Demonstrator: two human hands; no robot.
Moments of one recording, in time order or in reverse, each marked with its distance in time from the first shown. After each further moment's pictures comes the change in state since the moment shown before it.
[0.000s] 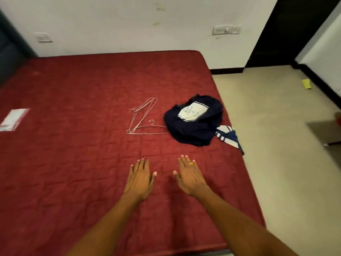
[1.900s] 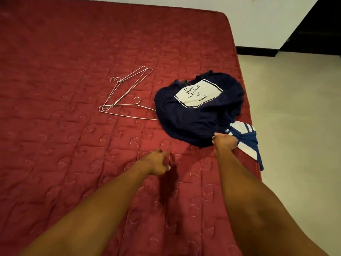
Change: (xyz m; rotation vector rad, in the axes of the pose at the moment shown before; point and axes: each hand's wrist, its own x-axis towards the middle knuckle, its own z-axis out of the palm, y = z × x) left_hand 0.286 0.071 0.211 -0.135 -0.416 0.040; right_hand 0.287 0.307 0.095 1.268 0.415 0.895
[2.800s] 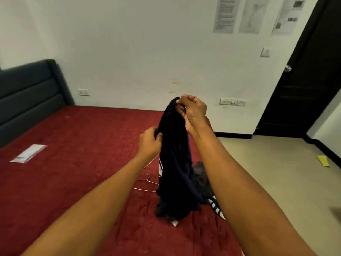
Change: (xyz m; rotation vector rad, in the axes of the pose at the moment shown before) left_hand -0.296 0.152 -0.370 -0.580 1.143 0.140; right_hand -0.430 -0.438 -0.053 0.639 -0.675 -0.616
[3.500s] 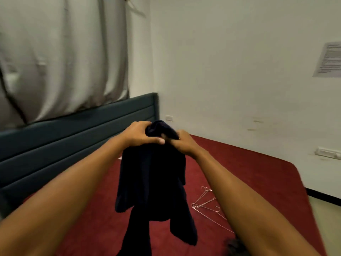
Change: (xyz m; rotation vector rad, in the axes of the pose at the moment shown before) left_hand -0.078 -0.047 -0.446 0.520 -0.047 -0.037; right_hand -0.178 0.104 0.278 -0.815 -1.018 -0.206
